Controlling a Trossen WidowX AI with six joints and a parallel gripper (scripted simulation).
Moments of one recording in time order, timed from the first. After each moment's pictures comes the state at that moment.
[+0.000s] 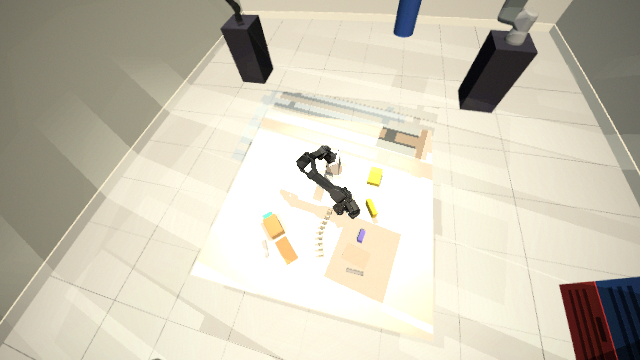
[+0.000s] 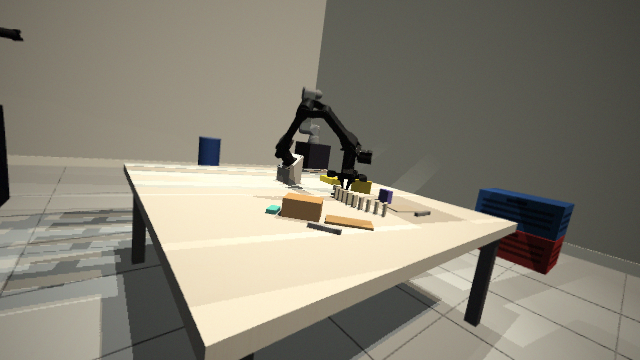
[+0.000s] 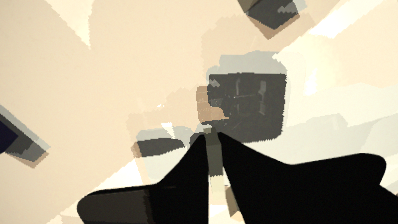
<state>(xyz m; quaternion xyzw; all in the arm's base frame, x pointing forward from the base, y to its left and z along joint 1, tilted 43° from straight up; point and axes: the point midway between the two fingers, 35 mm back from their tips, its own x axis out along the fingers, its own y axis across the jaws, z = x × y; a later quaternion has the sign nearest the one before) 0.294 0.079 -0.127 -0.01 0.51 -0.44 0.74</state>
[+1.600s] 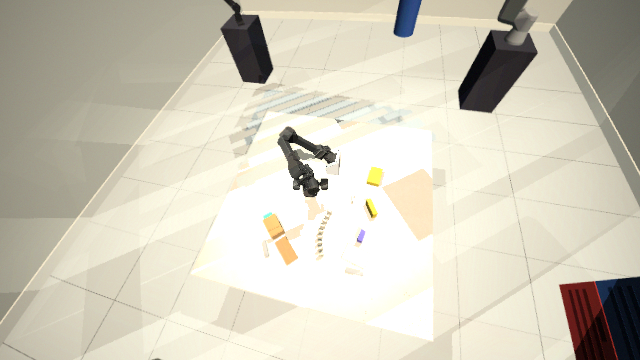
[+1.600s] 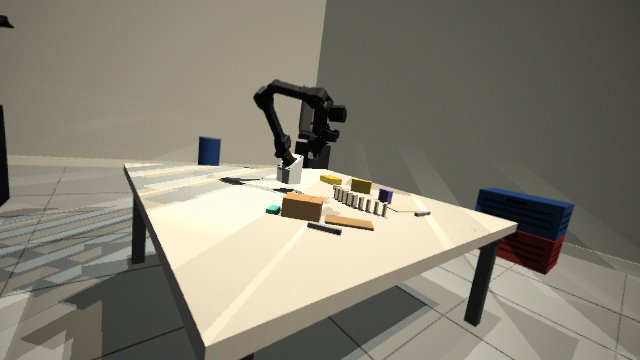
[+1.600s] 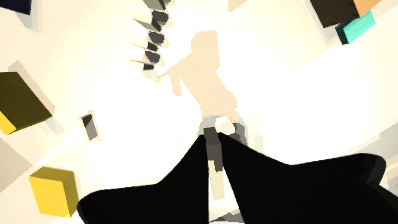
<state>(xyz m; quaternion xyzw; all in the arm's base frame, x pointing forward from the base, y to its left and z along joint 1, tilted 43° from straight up) 0.274 0.041 0.122 -0.33 0.65 -0.17 0.67</state>
